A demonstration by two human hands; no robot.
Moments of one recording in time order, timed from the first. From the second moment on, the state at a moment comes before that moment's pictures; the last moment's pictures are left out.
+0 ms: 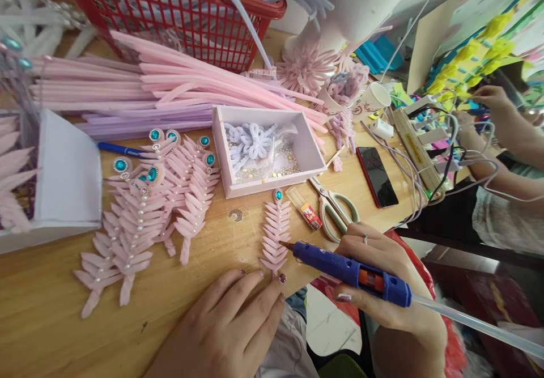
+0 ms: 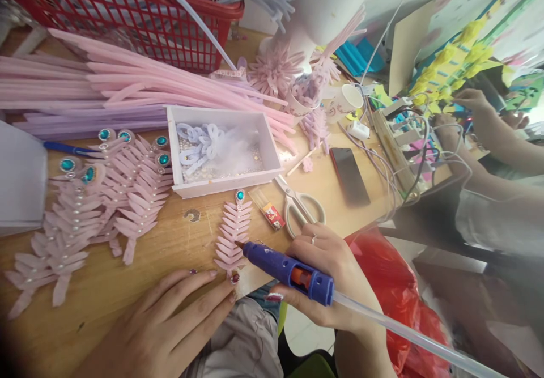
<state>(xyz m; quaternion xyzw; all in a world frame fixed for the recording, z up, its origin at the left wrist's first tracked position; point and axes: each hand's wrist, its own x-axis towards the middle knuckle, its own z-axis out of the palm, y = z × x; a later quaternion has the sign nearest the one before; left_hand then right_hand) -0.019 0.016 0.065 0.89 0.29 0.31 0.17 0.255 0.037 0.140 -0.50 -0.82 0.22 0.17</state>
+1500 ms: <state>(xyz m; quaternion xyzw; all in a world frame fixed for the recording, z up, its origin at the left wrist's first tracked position) -0.020 0.015 0.064 0.89 0.28 0.31 0.17 0.252 0.038 0.143 -0.49 -0.83 0.24 0.14</state>
